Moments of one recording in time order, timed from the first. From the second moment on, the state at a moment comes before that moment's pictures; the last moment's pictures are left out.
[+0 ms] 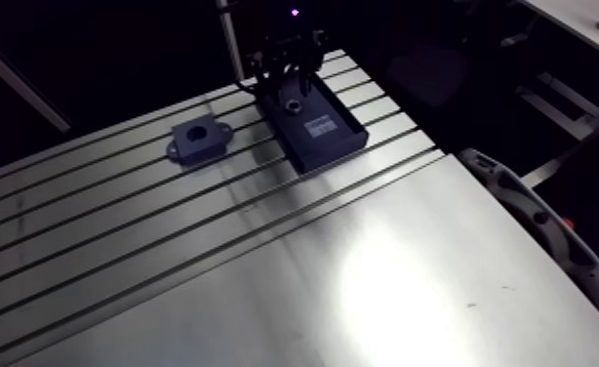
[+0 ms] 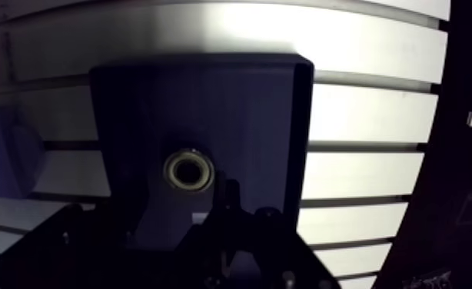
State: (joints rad) arm -0.50 -0.99 1.59 -2.11 -1.63 -2.10
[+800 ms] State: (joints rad) arm -0.50 -0.97 1.60 -2.12 -1.65 -2.09
